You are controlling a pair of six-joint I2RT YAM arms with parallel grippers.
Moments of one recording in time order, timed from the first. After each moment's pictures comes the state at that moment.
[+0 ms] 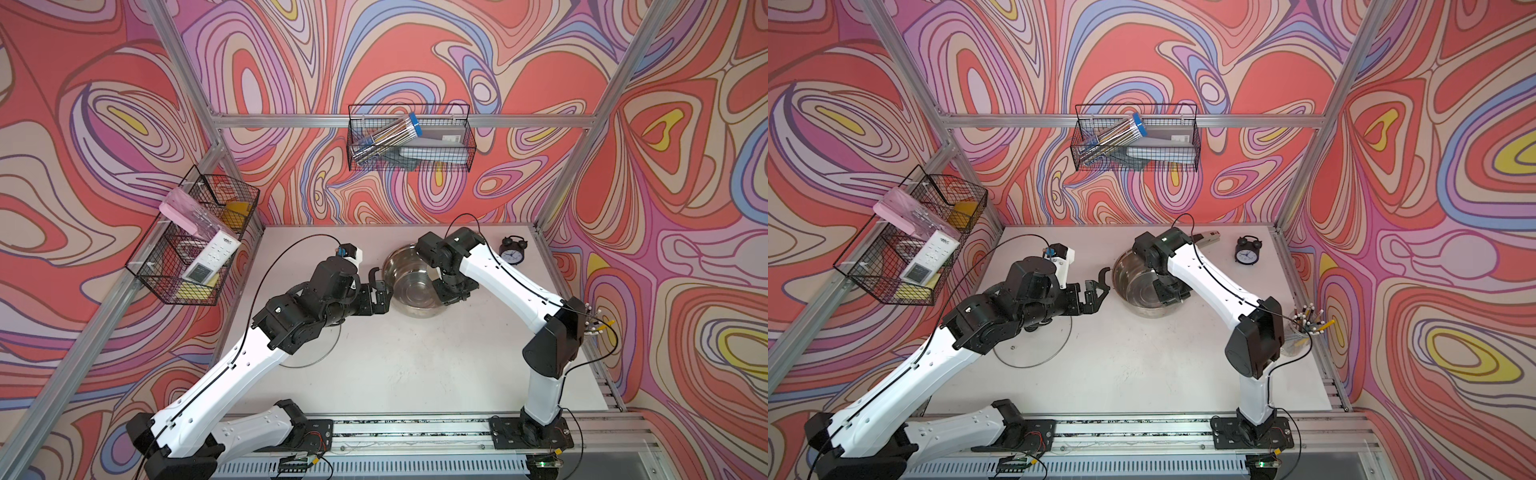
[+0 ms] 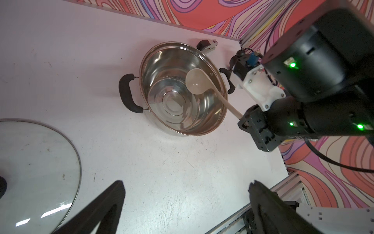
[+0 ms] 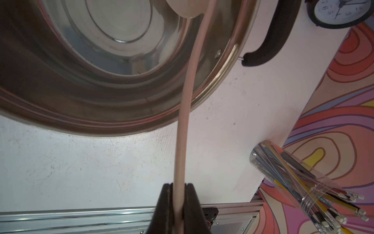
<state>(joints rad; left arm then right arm) -0.73 1.08 1.28 -0.82 -0.06 -0.62 0.66 1.92 1.95 -1.61 0.28 0.33</state>
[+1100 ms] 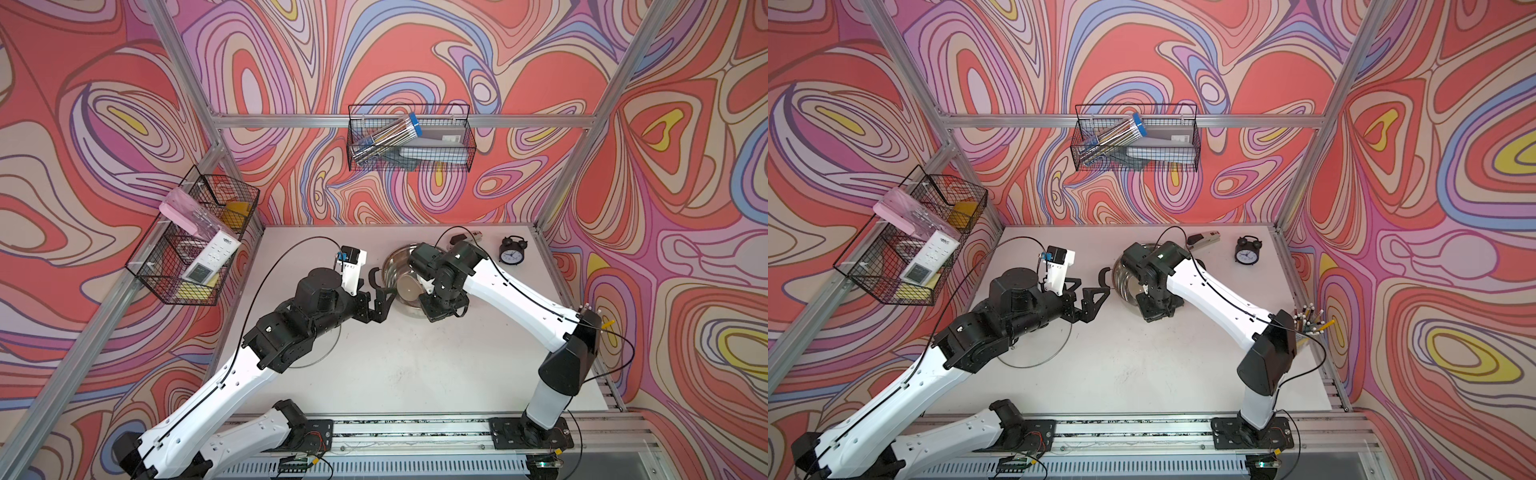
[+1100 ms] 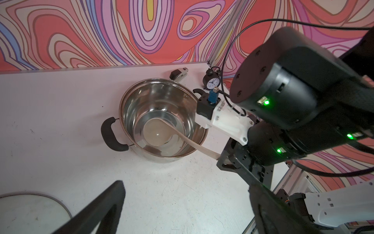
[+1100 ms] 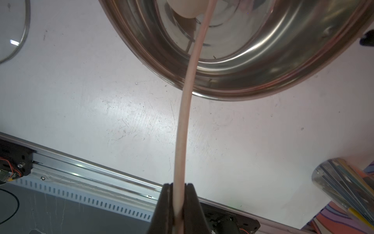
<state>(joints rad) -0.73 0.96 1.12 -0.57 -0.01 -0.40 0.78 1.75 1.78 -1.52 0.05 0.39</state>
